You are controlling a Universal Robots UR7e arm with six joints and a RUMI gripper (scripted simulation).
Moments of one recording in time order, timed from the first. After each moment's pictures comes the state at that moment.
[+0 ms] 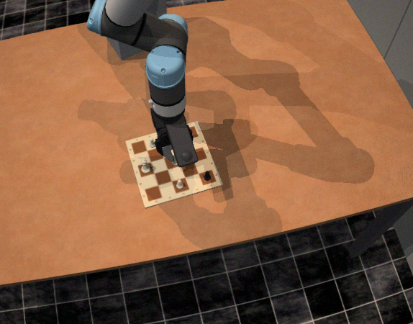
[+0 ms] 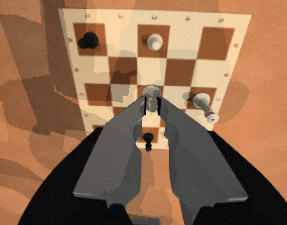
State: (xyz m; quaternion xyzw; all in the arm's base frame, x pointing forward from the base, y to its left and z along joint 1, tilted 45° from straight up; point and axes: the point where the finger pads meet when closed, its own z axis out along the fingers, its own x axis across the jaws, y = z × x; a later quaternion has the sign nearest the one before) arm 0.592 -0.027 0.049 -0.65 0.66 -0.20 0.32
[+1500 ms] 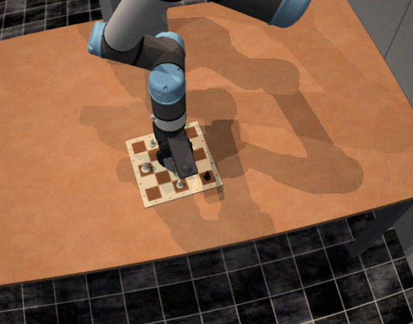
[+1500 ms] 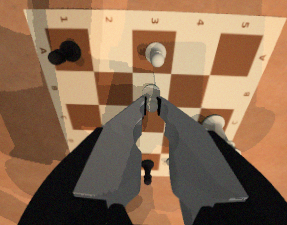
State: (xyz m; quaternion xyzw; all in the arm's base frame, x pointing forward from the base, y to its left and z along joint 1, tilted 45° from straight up) arm 0.630 -0.021 0.013 -0.65 0.66 -0.21 0.32
